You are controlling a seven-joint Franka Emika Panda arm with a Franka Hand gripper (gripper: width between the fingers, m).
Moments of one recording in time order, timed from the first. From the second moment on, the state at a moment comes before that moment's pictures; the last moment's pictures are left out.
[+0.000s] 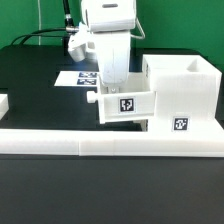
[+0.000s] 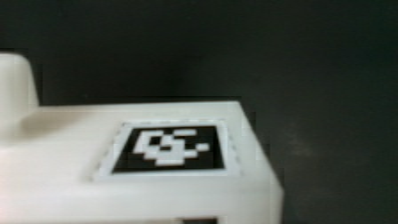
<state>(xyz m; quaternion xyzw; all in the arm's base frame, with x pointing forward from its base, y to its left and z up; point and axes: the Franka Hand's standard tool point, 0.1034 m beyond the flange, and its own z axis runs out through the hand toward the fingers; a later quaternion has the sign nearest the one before) 0.543 -0.003 0.051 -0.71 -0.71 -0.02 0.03</state>
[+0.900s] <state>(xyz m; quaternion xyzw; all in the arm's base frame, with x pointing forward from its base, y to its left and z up) 0.543 0.013 0.052 -0.72 -0.69 -0.02 0.02</state>
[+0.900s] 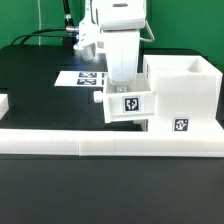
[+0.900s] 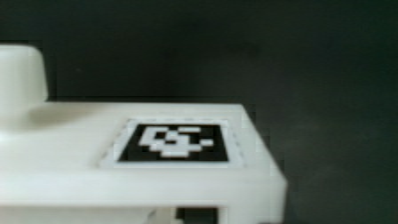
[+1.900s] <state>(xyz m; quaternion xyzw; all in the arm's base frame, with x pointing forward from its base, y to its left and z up) 0.542 0.015 0.051 -0.74 -0.67 -0.02 0.01</state>
